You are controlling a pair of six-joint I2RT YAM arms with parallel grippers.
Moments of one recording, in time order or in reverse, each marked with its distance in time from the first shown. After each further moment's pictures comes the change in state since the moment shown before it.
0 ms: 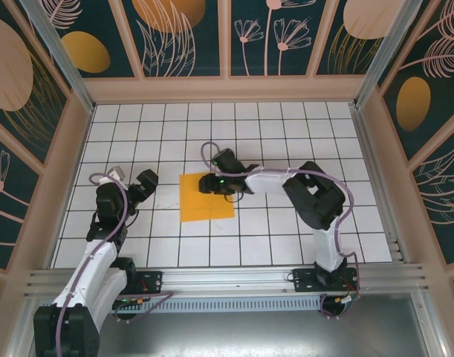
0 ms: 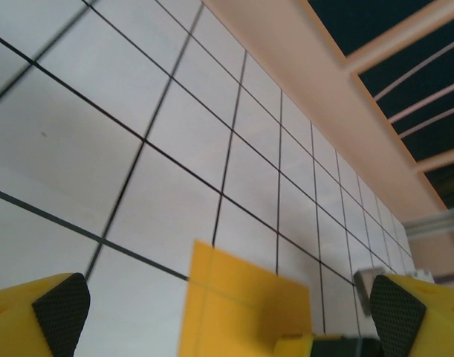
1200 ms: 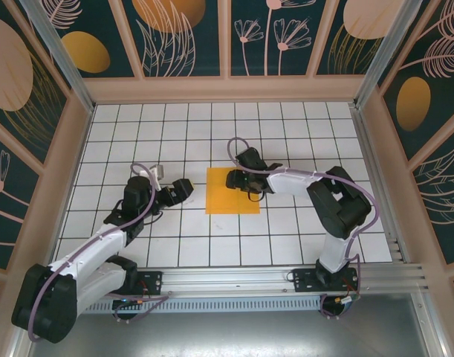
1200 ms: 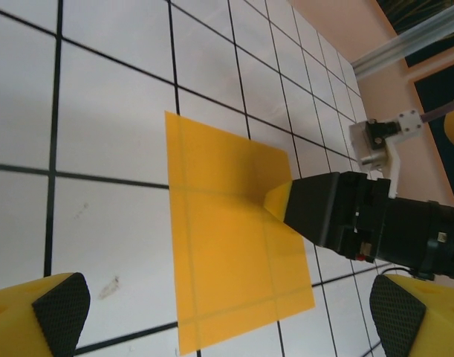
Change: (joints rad) left arm -0.348 0.225 0.082 0.059 0.052 0.040; right arm -0.090 -0.183 -0.134 -0.140 0.245 0.037
